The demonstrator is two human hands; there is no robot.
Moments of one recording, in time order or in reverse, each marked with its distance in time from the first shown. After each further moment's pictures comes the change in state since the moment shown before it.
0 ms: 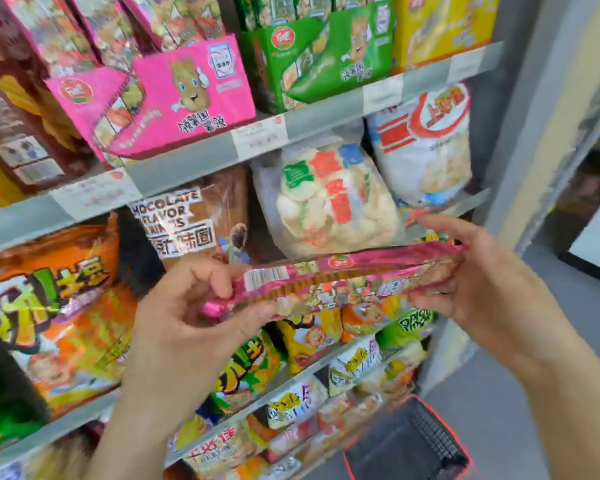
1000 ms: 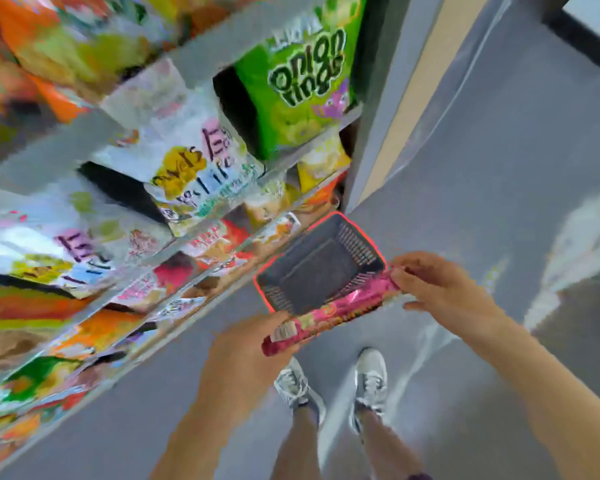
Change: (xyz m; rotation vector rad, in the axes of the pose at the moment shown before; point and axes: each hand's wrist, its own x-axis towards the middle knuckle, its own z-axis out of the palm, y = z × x) left_hand -0.264 -0.292 0.276 0.484 -0.790 -0.591; right_hand -0.145 0.287 -0.316 -0.564 0.390 0.797
